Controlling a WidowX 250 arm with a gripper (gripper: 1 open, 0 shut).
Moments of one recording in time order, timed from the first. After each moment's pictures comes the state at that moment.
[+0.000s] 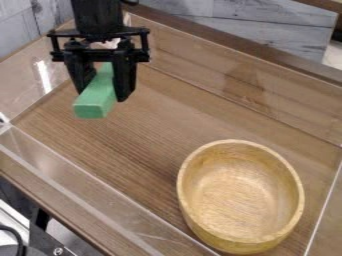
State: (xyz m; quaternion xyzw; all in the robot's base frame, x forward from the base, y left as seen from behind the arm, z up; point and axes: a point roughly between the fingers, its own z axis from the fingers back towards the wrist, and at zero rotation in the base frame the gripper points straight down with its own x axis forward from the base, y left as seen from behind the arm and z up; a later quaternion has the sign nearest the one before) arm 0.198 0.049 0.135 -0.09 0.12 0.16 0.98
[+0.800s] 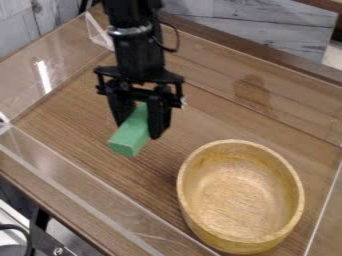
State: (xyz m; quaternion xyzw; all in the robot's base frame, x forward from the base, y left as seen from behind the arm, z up) arm 0.206 0.012 0.094 -0.09 0.10 0.04 0.99
